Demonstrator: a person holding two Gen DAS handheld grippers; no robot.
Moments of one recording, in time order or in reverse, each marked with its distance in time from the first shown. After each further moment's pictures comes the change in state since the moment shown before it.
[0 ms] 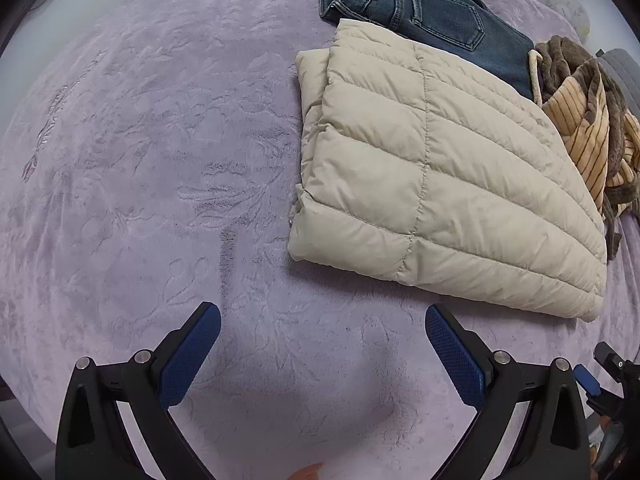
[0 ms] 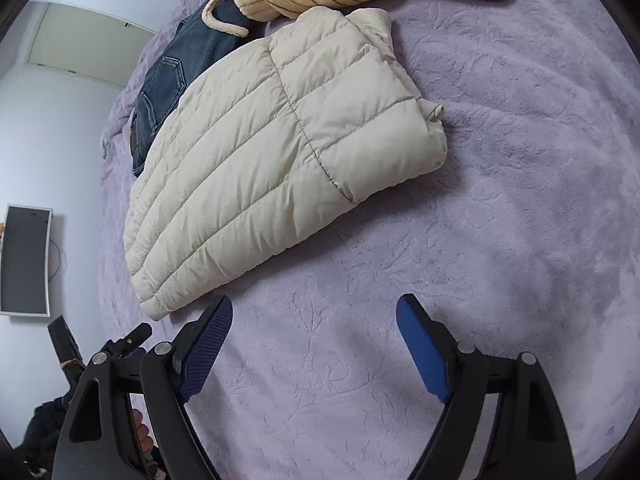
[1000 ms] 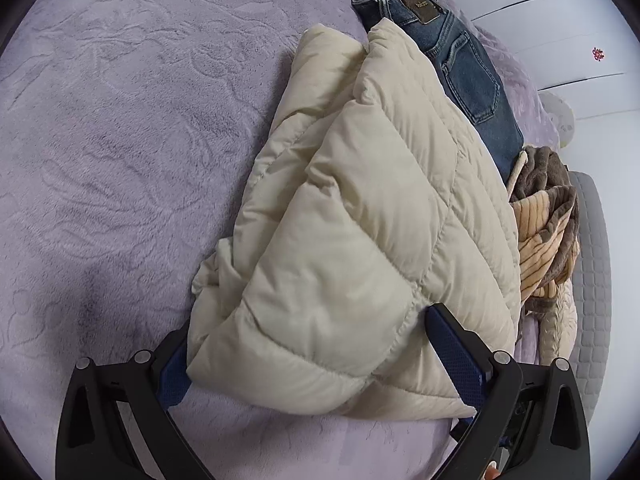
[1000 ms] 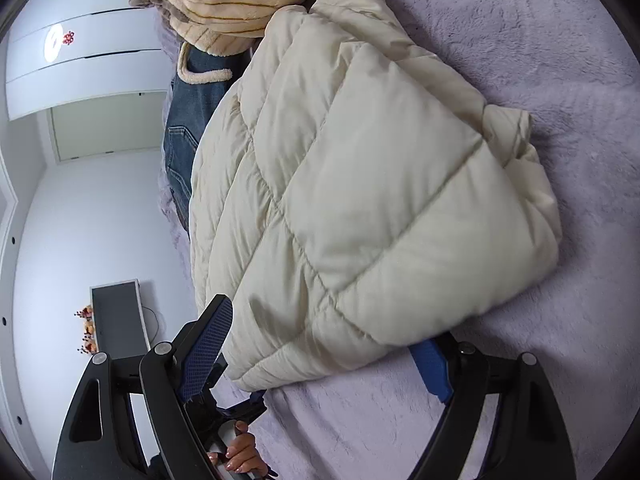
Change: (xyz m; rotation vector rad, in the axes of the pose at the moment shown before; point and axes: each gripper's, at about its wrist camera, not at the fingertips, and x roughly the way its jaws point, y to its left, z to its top) left arm 0.077 0.027 0.050 -0.354 0.020 -0.455; right arm 0.067 -0.023 0.068 0.285 0.005 0.375
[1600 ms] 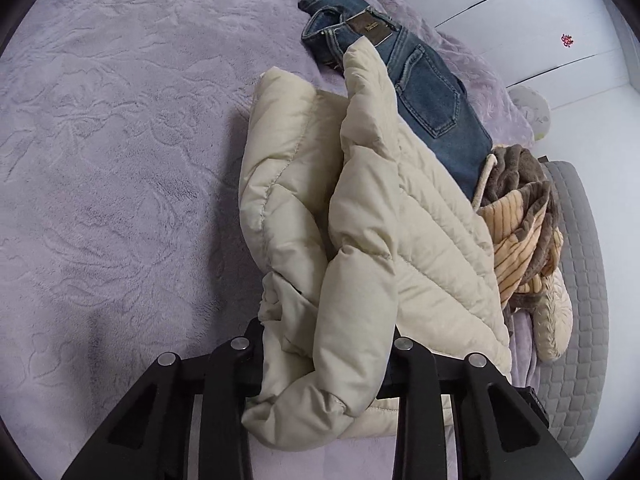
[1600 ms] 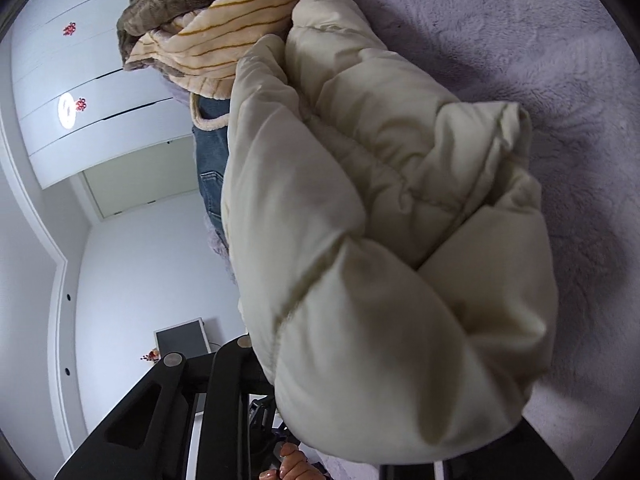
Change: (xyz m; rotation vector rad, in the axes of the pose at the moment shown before) left arm -0.029 -0.029 0.011 0.102 -0.066 -0.050; right arm 0.004 -0.015 0.004 0.173 -0.053 0.235
